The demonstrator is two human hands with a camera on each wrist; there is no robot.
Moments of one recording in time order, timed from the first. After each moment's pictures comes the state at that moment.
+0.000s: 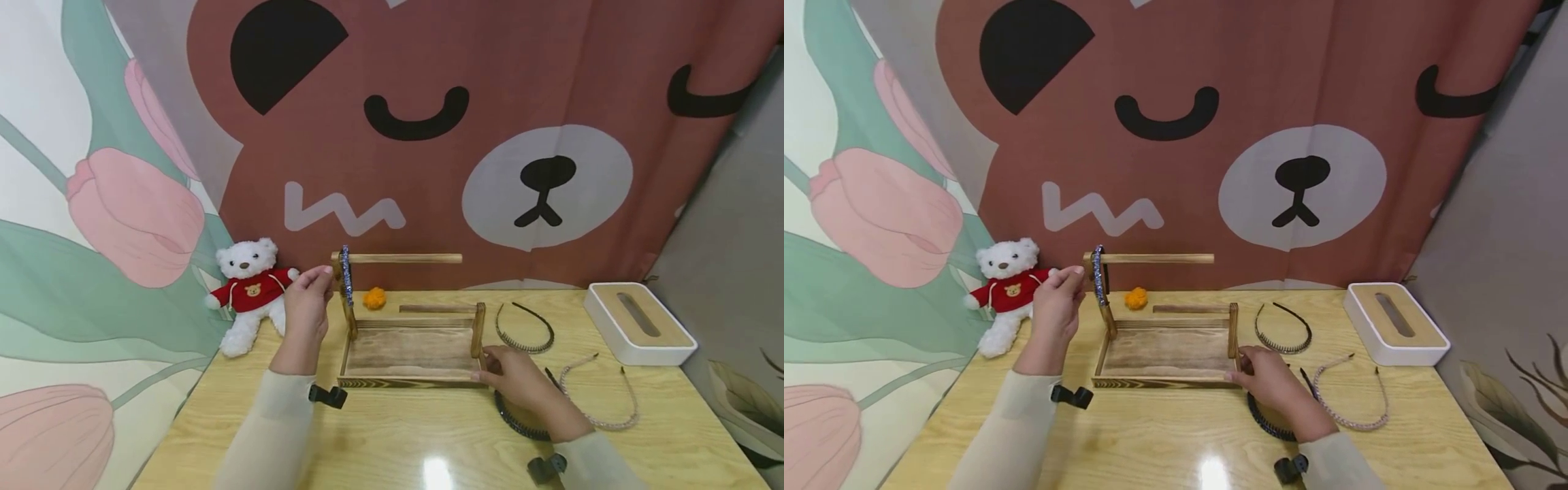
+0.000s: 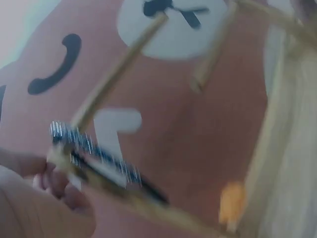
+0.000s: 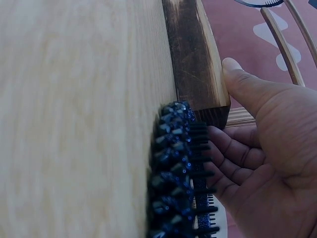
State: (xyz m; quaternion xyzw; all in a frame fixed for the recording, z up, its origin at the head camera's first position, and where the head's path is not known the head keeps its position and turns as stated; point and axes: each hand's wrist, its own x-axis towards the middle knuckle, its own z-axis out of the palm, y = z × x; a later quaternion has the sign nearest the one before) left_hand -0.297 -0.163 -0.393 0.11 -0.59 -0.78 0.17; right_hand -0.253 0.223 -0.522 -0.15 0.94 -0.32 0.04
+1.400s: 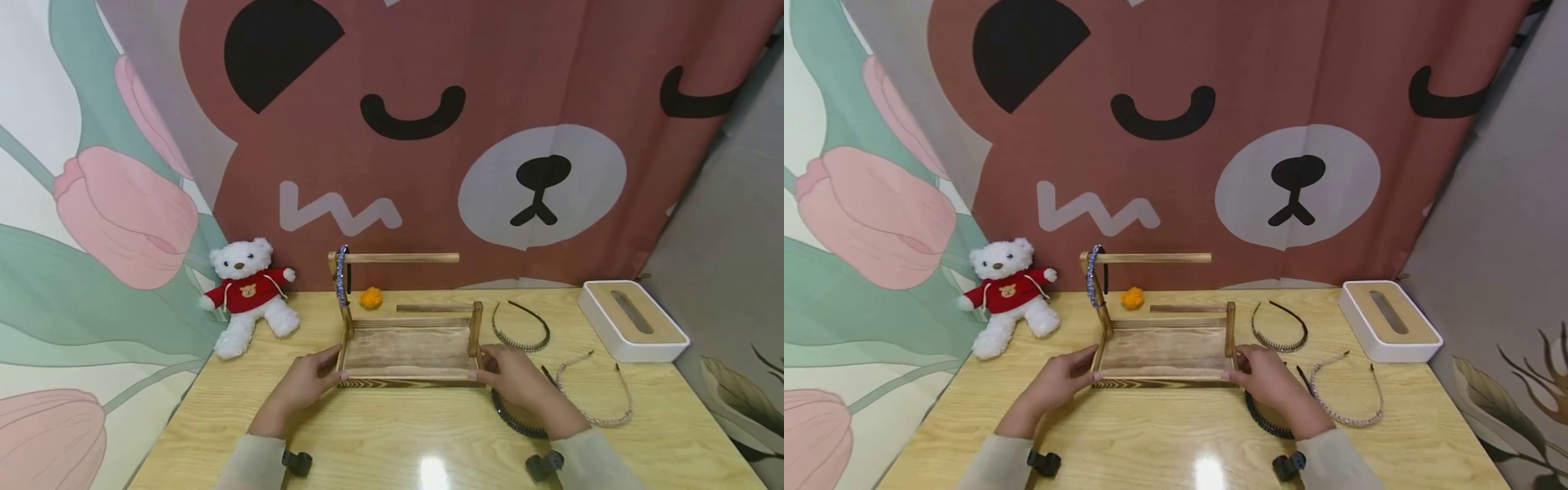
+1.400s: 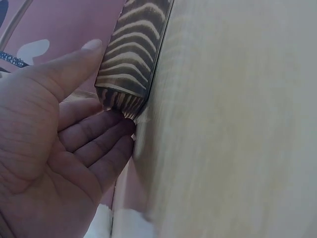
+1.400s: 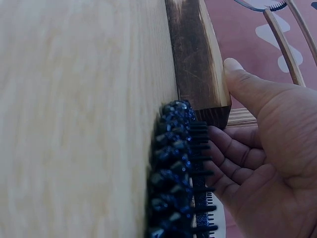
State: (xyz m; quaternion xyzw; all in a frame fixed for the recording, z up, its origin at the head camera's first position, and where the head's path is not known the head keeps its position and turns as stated) left_hand -0.247 -0.229 -0.534 -0.11 -0.92 -0.39 -0.03; right_hand -0.254 0.223 -0.522 -0.14 0.94 -0.30 0.04
